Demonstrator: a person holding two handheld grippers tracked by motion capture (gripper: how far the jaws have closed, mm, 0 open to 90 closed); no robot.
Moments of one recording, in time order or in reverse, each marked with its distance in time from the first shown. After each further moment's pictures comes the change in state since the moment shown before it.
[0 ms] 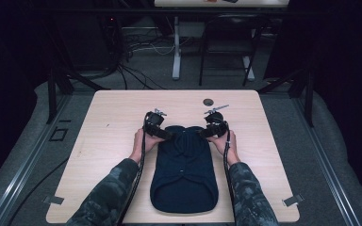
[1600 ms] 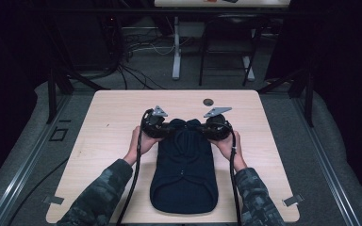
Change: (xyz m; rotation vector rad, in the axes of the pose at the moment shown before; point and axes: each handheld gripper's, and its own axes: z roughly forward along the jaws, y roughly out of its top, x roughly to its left) left arm -0.031 0.010 -0.062 -0.134 -0.082 0.178; right arm 0.039 -0.003 -0.060 -0.161 -0.007 -0.232
